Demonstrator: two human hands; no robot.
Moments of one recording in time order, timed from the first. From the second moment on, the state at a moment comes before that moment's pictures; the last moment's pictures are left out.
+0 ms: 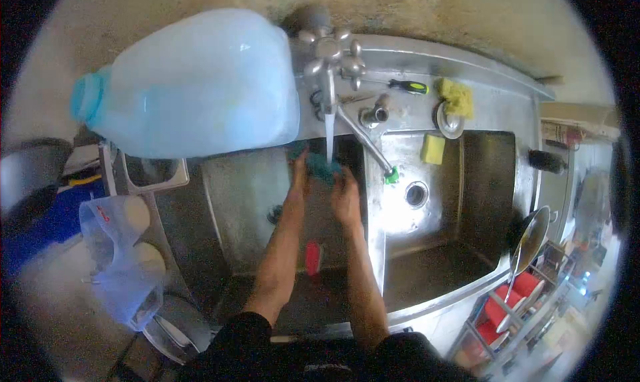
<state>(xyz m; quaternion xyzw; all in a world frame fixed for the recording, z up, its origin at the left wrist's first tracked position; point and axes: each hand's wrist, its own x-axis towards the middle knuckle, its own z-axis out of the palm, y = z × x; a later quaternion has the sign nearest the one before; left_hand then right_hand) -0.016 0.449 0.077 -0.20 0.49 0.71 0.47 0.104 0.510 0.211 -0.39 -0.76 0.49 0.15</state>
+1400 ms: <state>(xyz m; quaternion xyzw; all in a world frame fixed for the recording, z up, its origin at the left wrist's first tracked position) -0.029 0.461 0.198 0.10 0.65 0.61 0.44 0.130 0.511 0.045 -0.37 -0.71 0.60 0.02</state>
